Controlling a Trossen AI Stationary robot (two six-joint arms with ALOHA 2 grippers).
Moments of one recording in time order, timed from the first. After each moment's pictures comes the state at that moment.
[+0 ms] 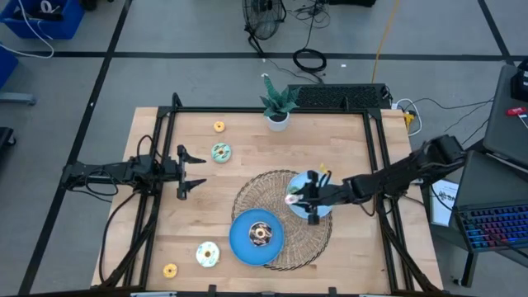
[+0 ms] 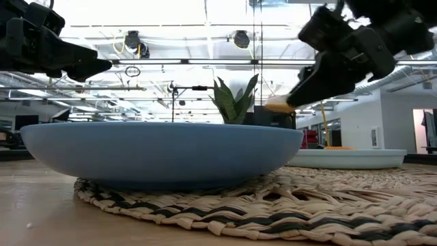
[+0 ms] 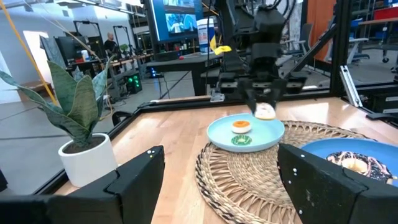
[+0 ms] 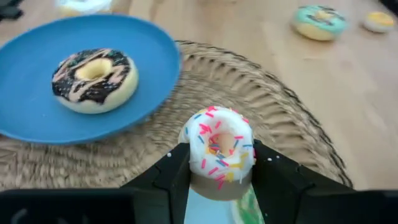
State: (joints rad) left arm -0.03 0.04 0.01 0.06 -0.10 0.12; right arm 0.29 1.39 0.53 0.29 0.29 0.13
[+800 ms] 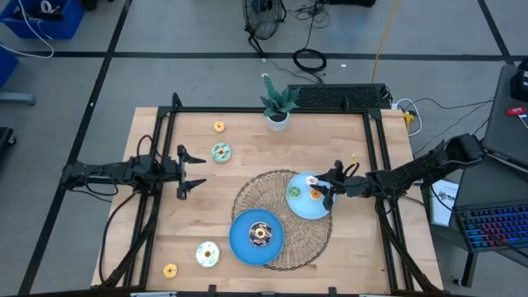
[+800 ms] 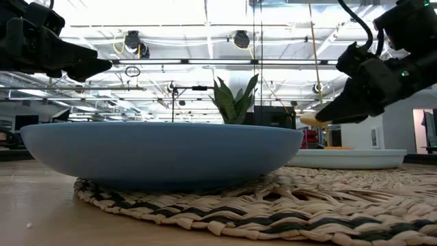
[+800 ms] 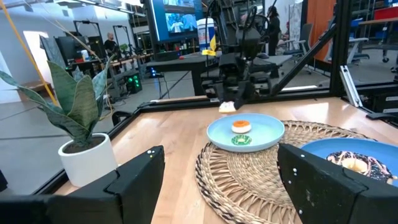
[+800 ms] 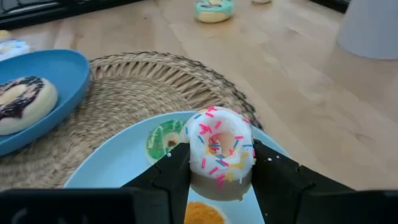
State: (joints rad) left arm -0.03 0.04 0.01 0.06 -0.11 0.12; right arm 0.23 1.09 0.15 0.46 0.47 0.39
